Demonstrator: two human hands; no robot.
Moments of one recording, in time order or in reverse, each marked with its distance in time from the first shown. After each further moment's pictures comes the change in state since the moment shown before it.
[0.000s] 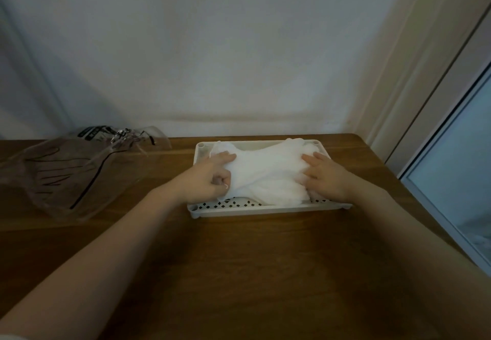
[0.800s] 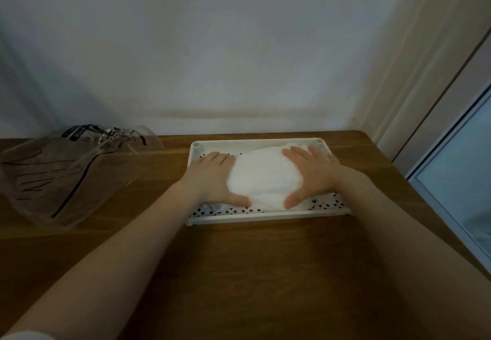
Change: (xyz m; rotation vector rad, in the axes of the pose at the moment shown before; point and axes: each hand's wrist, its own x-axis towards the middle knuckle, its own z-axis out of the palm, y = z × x) left_hand 0.052 -0.023 0.024 0.492 -0.003 -0.111; right_hand 0.058 0.014 0.012 0.078 -0.033 0.021
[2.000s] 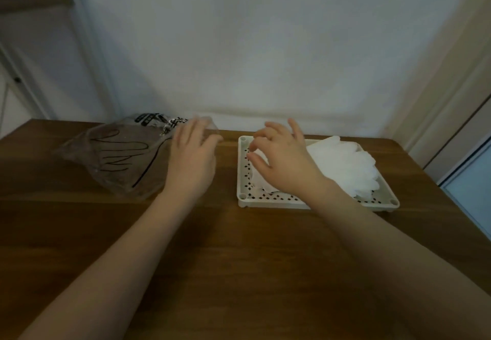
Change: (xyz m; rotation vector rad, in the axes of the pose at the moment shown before) left_hand -0.109 -0.050 -0.019 -0.110 0.769 -0.230; right_hand -0.036 -0.177 -0.020 -0.066 0.660 -0.303
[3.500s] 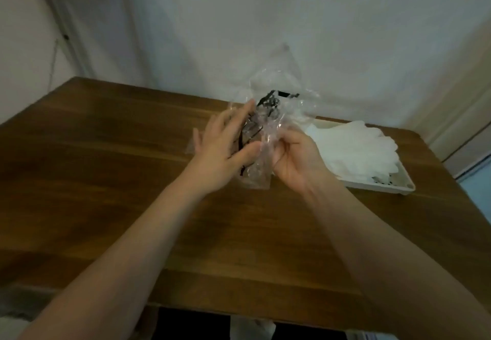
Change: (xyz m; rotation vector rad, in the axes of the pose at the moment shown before) left_hand -0.053 0.013 -0.060 -0.585 -0.285 -0.125; right_hand -0.025 -0.061 0.000 2.310 0.027 0.455
